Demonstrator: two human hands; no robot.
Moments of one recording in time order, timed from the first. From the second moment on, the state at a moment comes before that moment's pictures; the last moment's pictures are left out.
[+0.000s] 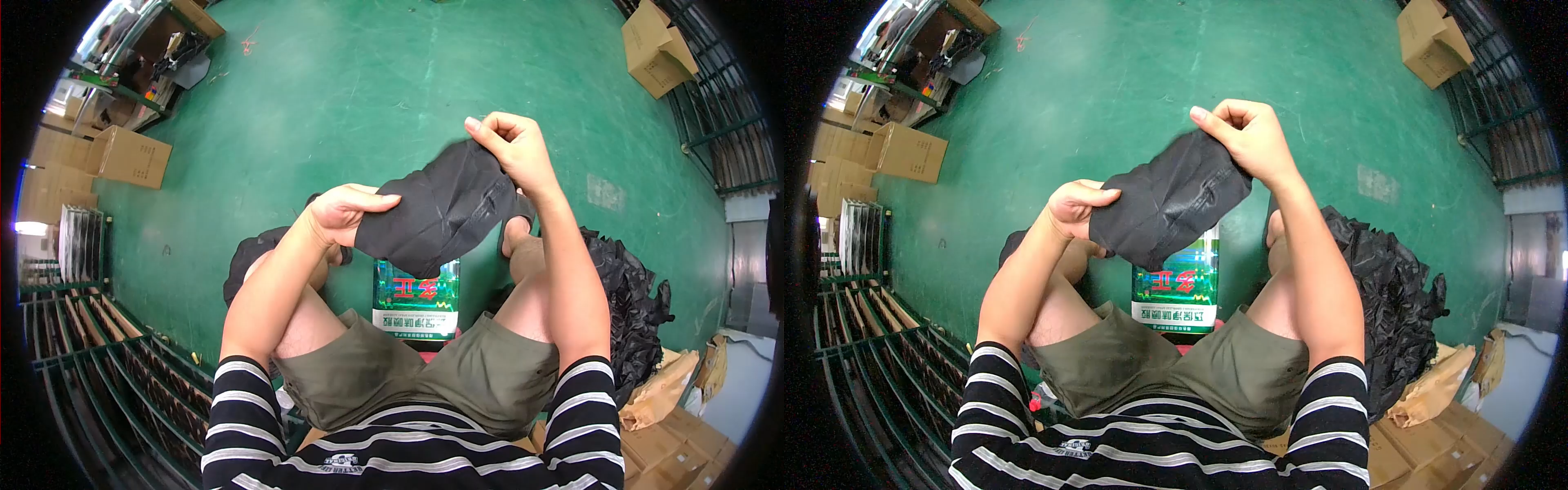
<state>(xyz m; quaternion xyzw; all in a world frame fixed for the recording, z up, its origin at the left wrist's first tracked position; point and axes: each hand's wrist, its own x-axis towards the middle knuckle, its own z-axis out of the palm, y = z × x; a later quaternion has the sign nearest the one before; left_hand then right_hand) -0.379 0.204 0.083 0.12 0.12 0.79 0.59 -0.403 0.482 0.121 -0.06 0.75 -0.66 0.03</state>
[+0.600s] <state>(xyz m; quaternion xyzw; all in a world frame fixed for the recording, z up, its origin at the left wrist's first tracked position) -0.379 0.197 0.091 0.04 0.06 0.83 0.56 -0.395 0.477 0.112 -0.20 0.53 -0.74 0.35</state>
